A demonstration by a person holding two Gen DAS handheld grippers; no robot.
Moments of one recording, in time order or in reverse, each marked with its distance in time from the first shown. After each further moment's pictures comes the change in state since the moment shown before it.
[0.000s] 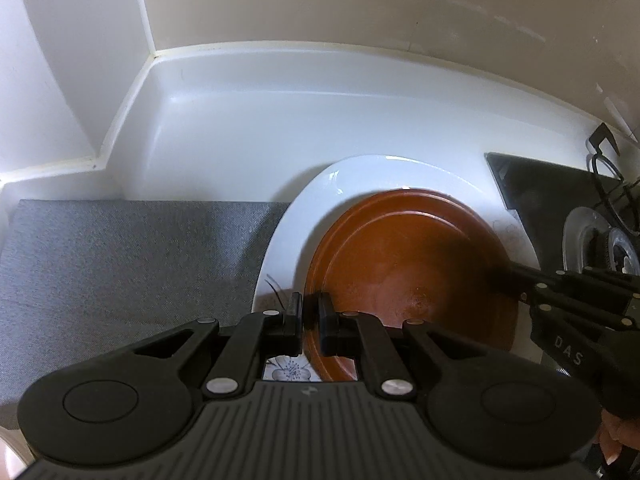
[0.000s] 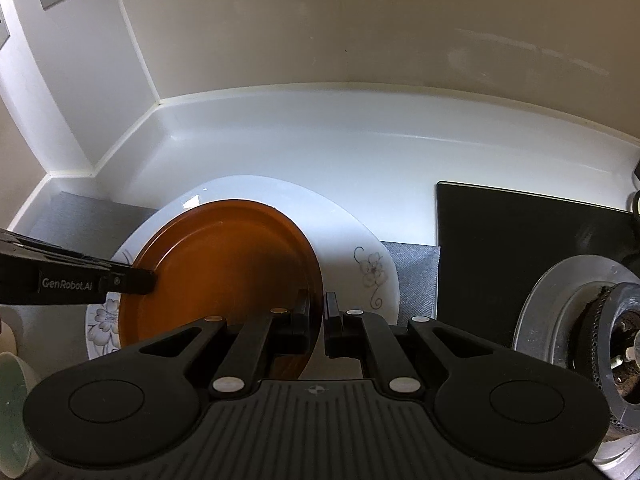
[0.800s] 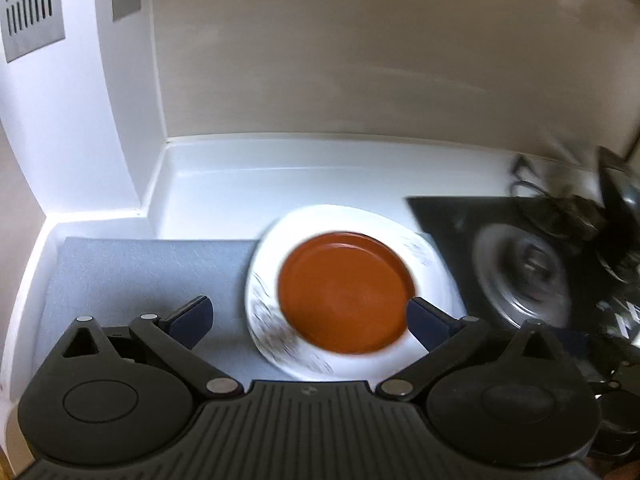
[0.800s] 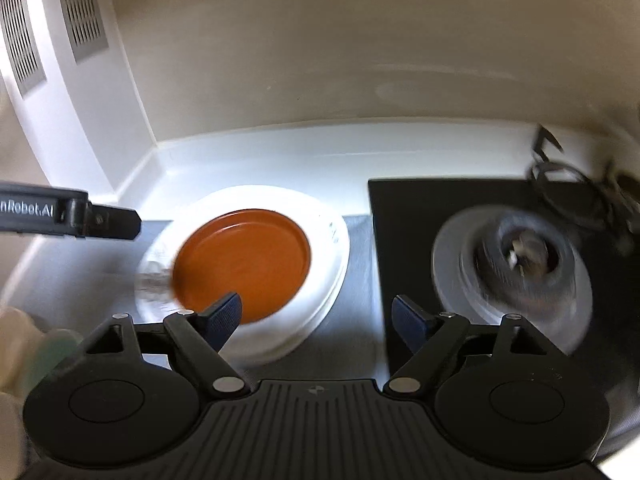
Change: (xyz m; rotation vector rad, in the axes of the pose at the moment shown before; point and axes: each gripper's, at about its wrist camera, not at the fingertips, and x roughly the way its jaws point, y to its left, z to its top) left arm -0.135 -0.005 -0.062 0.076 -0.243 -0.109; right arm -0.129 0.029 -0.076 0.152 -0.154 -0.122
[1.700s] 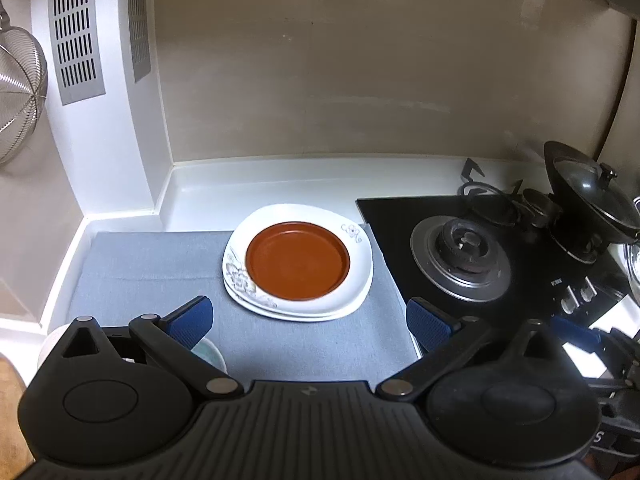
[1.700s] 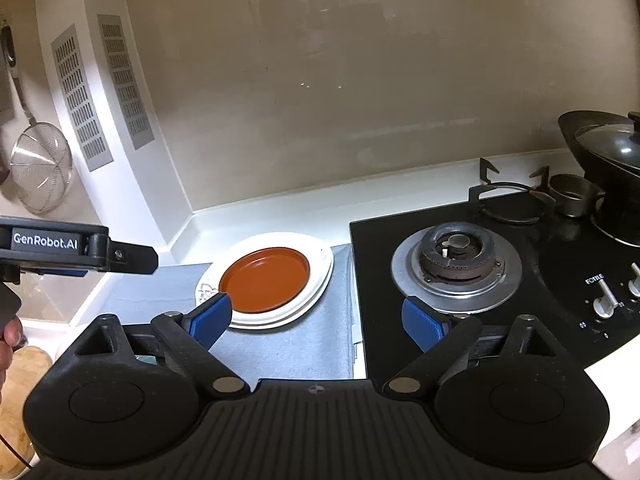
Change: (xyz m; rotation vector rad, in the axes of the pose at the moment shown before) left arm -0.119 -0.081 -0.064 0.036 -0.096 0.071; right arm -0.152 -0.032 -0.064 0.063 -0.222 0.059
